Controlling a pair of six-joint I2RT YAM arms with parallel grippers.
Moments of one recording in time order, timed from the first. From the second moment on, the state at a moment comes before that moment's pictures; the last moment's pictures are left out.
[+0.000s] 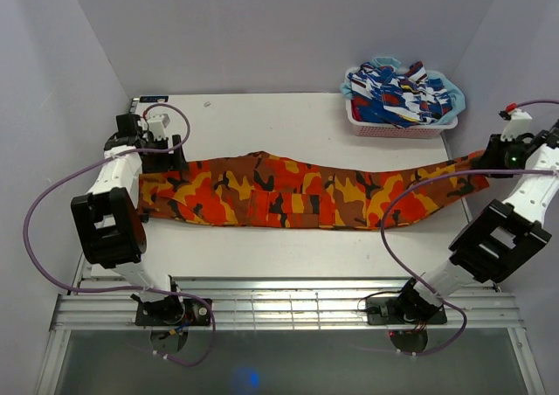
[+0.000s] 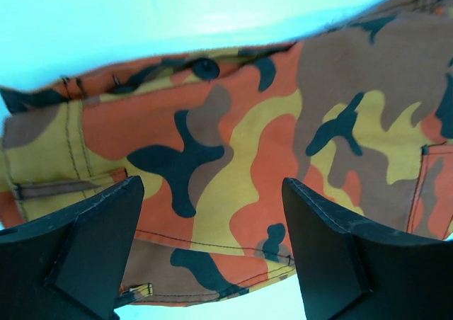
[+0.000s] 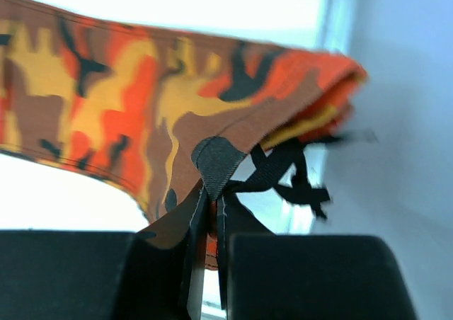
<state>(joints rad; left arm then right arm) 0.21 1.67 1.29 -0.58 0.38 0.14 -0.75 1.61 1.60 -1.12 -0.66 -0.73</state>
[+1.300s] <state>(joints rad) 0.25 1.80 1.15 -0.56 0.41 0.09 0.46 1.84 1.25 -0.24 -0.77 0.19</state>
